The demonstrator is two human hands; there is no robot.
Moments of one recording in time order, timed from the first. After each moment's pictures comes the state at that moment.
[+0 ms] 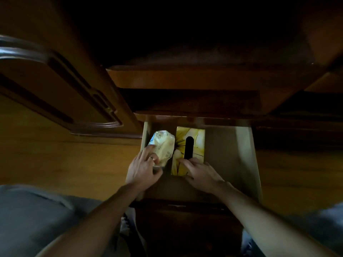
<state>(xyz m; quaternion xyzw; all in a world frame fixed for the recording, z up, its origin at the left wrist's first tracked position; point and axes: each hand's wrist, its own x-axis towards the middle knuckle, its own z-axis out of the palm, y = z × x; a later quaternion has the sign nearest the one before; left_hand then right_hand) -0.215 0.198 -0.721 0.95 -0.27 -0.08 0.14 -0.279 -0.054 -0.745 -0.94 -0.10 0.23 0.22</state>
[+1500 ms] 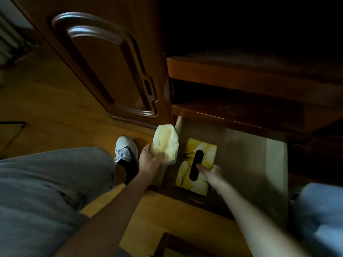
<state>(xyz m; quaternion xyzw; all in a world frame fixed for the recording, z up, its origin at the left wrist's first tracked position) -0.230 0.243 -0.717 0.79 0.25 -0.13 0.54 -0.265 0.004 -0.751 -0.73 0.32 0.31 0.51</state>
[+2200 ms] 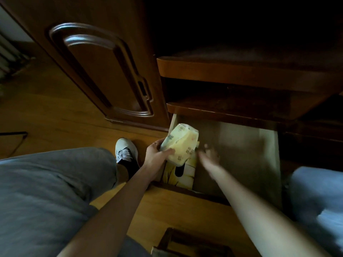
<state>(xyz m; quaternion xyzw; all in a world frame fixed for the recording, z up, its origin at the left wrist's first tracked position) -0.236 0.216 -0.685 0.69 0.19 -0.20 0.67 -0.251 0.012 -0.718 -0.76 0.32 0.23 0.51</state>
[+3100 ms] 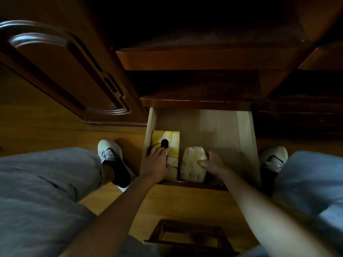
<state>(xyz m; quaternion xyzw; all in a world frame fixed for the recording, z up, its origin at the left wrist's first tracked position) -0.270 0.173 -0.732 0.96 -0.19 -0.18 0.06 -0.313 -0.064 -0.763 -0.78 0.31 0.28 0.47</state>
